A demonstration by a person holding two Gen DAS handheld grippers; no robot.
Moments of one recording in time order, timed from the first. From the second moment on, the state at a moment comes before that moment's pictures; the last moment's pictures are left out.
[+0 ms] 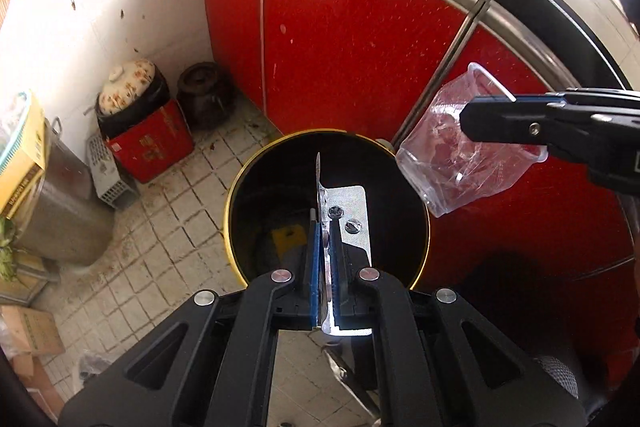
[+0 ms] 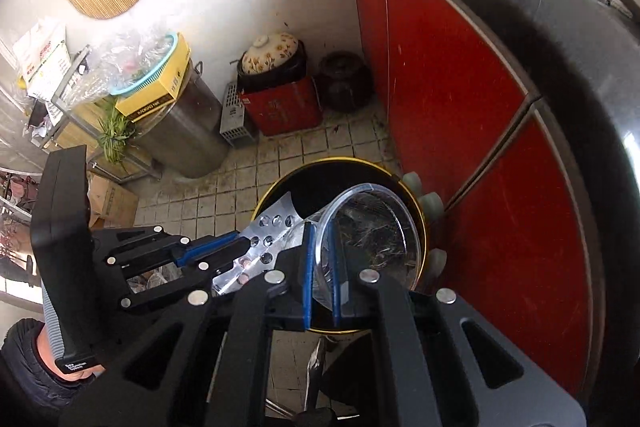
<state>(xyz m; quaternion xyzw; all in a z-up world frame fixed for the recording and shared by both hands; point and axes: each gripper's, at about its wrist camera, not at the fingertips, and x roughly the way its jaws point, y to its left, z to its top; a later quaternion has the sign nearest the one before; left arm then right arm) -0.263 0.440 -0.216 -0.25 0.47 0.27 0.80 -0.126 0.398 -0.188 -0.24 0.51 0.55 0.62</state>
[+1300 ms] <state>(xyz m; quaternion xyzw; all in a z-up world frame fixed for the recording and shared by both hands) -0.187 0.354 -0.076 -0.14 0.38 0.20 0.89 -0.063 0.206 -0.020 -0.10 0.42 0.43 0.79</state>
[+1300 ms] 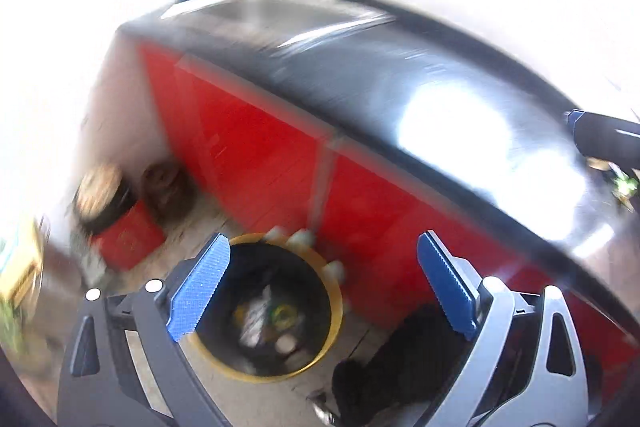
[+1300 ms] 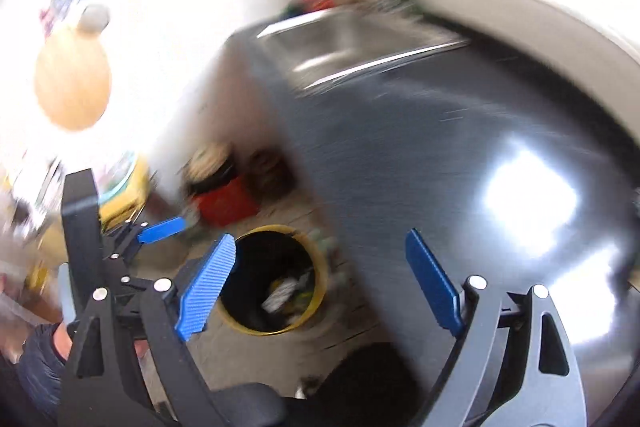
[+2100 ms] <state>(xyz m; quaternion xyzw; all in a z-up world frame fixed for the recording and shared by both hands) -0.018 0.032 -0.005 0.02 0.36 -0.11 0.93 -0.059 -0.205 0.005 0.06 0.41 0.05 0.91</state>
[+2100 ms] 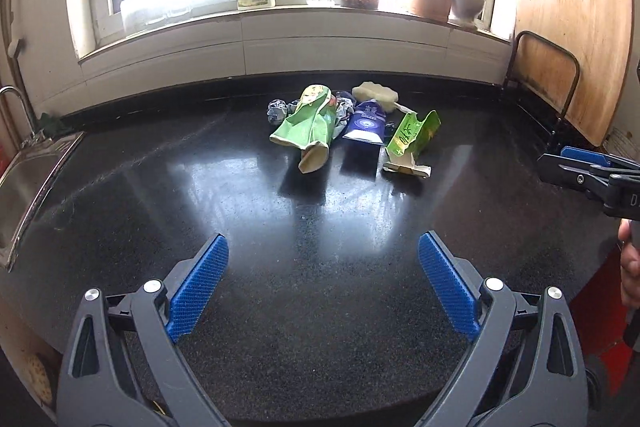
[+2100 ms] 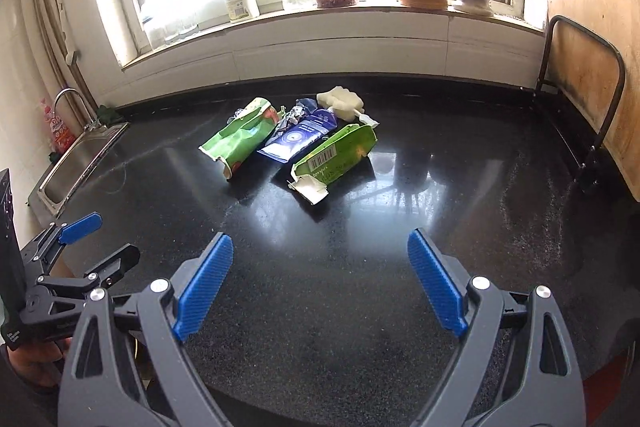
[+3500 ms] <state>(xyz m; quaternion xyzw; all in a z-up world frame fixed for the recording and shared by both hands) 0.170 0.000 -0.087 0.02 0.44 -0.10 0.89 0.153 -0.206 -0.094 0.12 0.50 0.03 0.85</state>
